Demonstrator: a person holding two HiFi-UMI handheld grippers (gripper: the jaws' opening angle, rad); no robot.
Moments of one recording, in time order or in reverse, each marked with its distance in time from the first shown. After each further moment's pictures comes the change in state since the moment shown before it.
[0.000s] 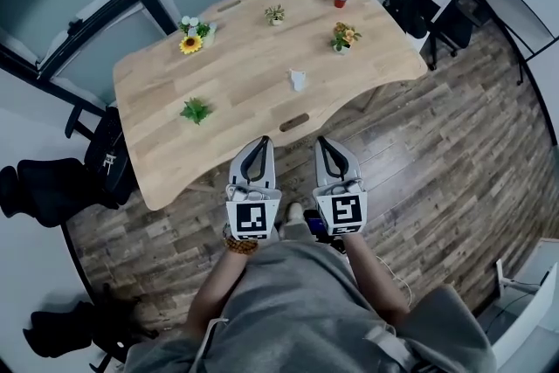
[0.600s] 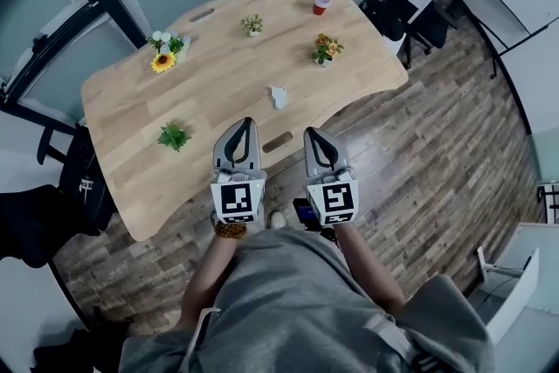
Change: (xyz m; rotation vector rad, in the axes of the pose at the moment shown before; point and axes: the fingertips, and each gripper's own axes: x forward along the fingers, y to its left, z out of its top) left arm 0.107 0.059 -0.004 -0.082 -0.045 -0.030; right arm 0.089 -0.036 -0.003 -0.053 0.063 -0.045
